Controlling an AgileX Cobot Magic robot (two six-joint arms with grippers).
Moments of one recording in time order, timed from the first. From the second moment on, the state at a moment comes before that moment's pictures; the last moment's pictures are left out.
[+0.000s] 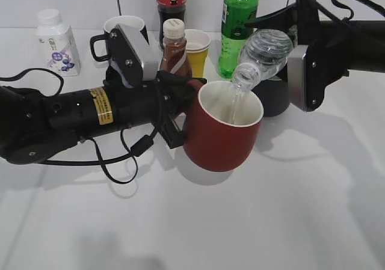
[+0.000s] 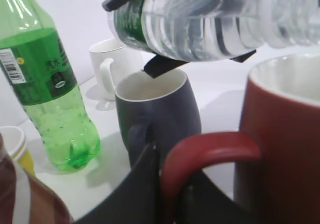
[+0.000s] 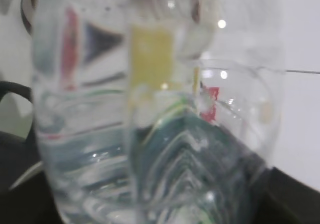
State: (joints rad) left arm -0.57 1.87 -0.78 0.63 -0.96 -0.13; right arm 0.18 1.72 -0.90 -1.20 -0.84 -0.70
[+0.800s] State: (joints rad) left arm -0.57 1.87 -0.78 0.68 -0.96 -0.13; right arm 0.18 1.72 -0.90 -1.11 -0.85 -0.88
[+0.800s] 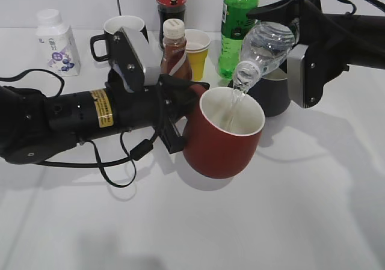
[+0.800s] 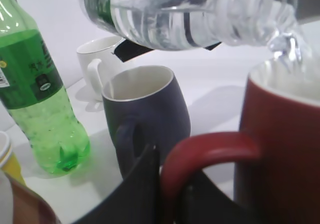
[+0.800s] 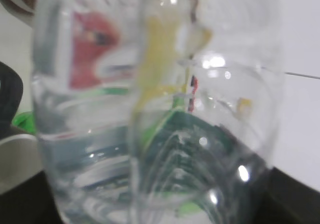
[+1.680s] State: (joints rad) left arm -0.57 1.87 -0.78 0.68 -0.95 -0.13; right arm 0.18 1.72 -0.90 -1.06 -0.92 -0.99
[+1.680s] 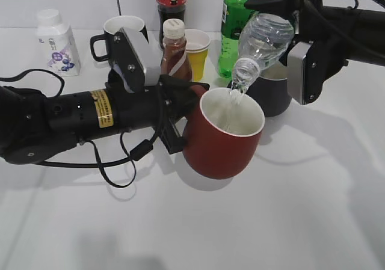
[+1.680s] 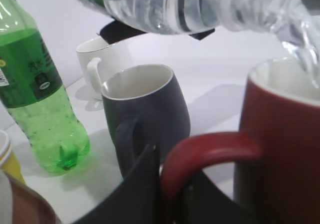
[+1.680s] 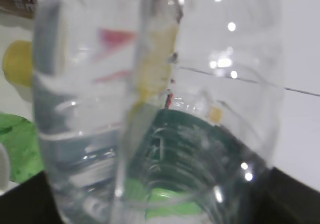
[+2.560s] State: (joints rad) left arm -0.57 1.87 -0.78 0.63 -0.95 -0.13; right arm 0.18 1.72 -0.90 -1.03 -0.93 -0.95
